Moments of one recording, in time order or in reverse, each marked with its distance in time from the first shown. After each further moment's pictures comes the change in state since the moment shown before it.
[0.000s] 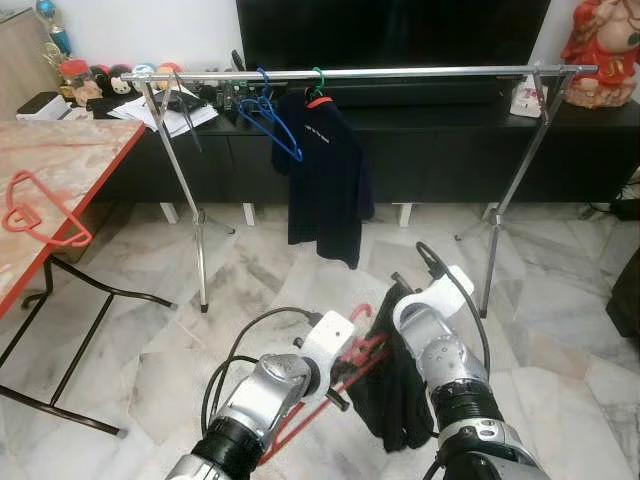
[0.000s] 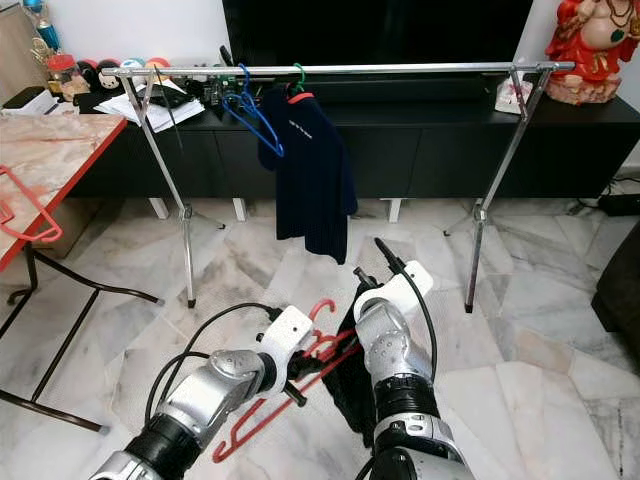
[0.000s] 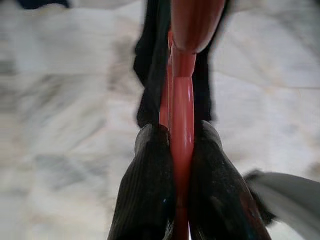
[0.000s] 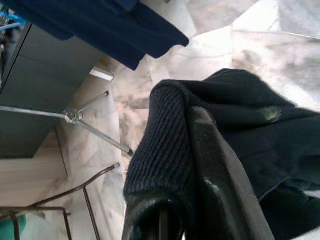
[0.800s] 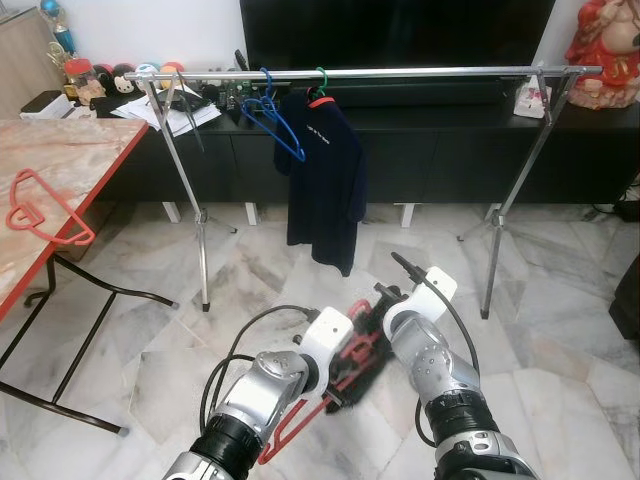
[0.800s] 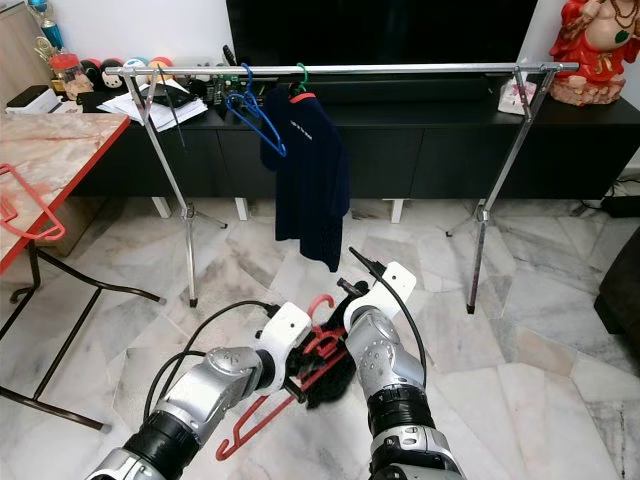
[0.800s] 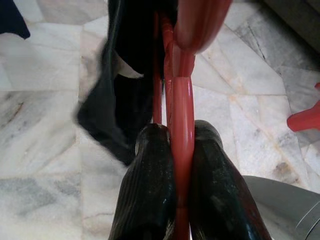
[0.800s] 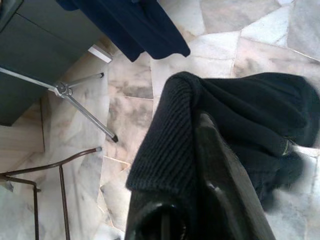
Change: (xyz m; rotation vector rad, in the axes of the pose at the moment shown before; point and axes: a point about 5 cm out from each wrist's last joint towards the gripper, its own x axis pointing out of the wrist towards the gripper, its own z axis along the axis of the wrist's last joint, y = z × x) left arm -0.002 -0.015 0.006 -0.016 -0.061 -0.177; right arm -0.002 0.000 -0.019 -0.198 0.027 0.039
